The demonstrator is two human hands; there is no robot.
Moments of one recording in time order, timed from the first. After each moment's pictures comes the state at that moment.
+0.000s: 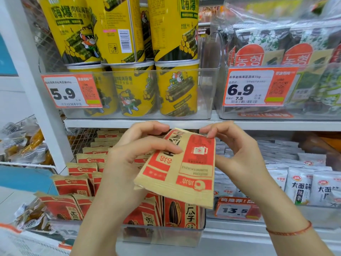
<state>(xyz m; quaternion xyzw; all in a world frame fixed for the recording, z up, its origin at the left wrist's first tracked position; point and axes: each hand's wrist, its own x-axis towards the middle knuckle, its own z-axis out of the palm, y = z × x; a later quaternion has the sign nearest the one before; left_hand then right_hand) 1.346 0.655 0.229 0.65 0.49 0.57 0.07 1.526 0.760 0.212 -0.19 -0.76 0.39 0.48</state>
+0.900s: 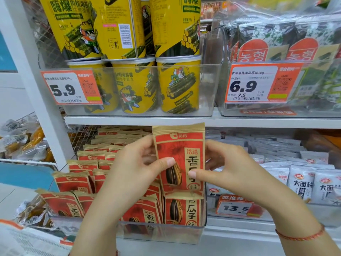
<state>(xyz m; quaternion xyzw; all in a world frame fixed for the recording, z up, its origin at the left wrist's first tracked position) 1.345 0.658 0.226 0.57 0.64 0.48 0.21 1.529 0.754 0.215 -0.31 -0.85 0.34 0.25</state>
